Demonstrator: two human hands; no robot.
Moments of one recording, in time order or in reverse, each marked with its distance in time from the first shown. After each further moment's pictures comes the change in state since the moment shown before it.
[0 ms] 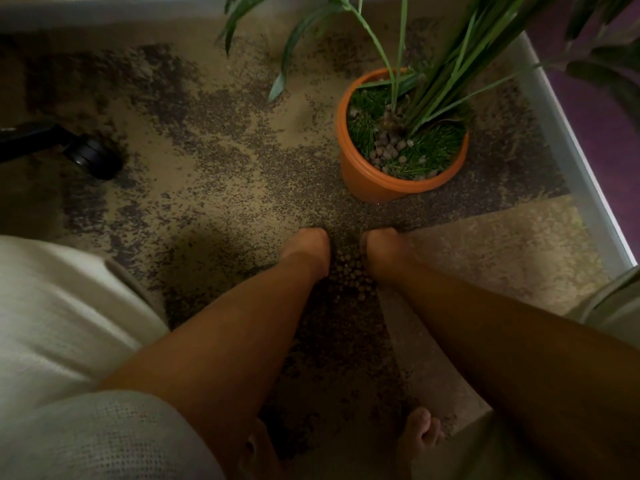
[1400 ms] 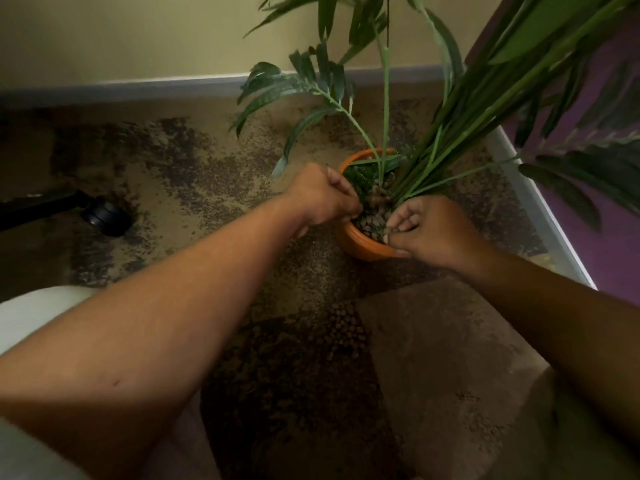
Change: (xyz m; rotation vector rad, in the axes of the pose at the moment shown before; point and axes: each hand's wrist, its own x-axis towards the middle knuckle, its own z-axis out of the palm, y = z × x) left_hand -0.012 0.025 -0.168 -0.948 0.196 0.248; right_hand -0.067 0.015 -0.148 0.576 0.417 -0.153
